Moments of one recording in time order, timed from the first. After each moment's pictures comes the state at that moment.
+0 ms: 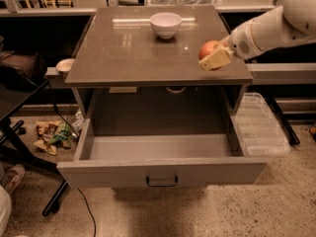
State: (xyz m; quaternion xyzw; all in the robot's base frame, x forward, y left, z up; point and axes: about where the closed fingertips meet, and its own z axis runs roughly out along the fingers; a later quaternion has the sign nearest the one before) arm 0.676 -0.175 0.889 -0.42 0.81 0.13 0.39
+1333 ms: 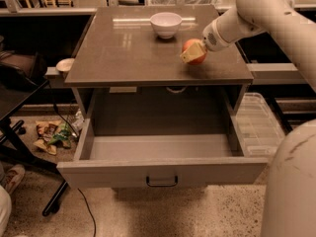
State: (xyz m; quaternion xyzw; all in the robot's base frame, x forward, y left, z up) arm 0.756 -0.138 0.855 -0.35 0.86 0.12 0.35
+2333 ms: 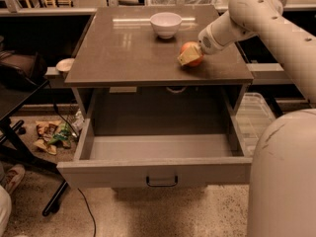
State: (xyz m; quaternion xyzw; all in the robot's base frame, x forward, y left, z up) arm 0.773 -0.130 0.829 -0.34 0.87 0.14 0.33
